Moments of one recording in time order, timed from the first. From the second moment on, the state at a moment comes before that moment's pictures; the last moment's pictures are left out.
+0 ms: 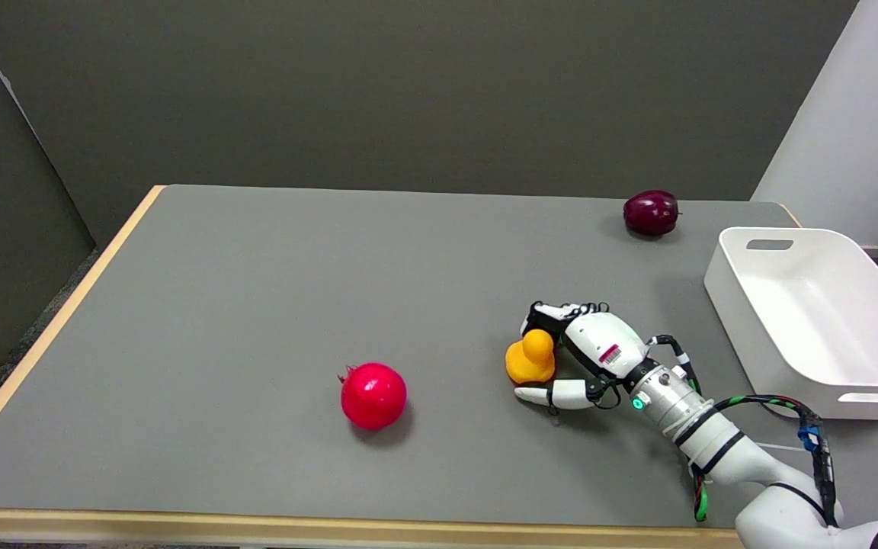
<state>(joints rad) -0.18 -0.92 -1.98 1.24 0.55 0.71 0.45</state>
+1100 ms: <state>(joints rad) -0.25 -0.84 -1.69 1.47 0.54 0.82 0.32</state>
